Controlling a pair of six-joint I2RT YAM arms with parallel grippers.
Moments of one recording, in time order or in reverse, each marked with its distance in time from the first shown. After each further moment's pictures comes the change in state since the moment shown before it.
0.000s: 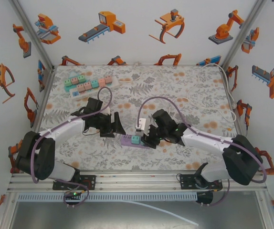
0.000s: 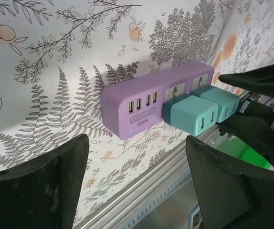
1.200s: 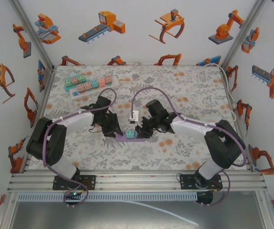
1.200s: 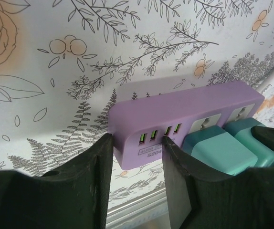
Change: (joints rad) left arm -0.058 0.196 0.118 -0.103 -0.248 -0.159; right arm -0.062 0.235 0.208 -0.016 -0.175 -0.105
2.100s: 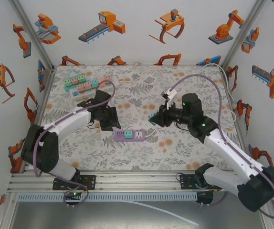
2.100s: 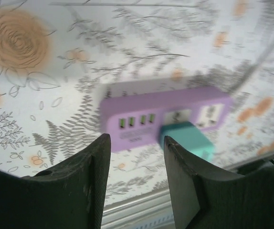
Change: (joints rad) left arm -0.021 -0.143 0.114 -0.111 -0.103 0.019; right arm -0.214 -0.607 -0.125 -0.032 0.111 0.700
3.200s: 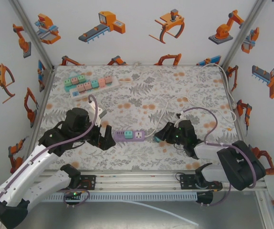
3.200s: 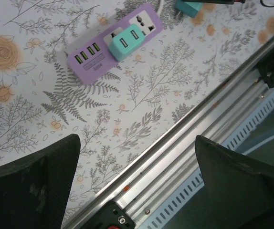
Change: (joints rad) left arm -0.116 -0.692 -0.172 -0.185 0.057 0.452; right arm -0.056 0.309 -0.573 0.750 0.246 0.648
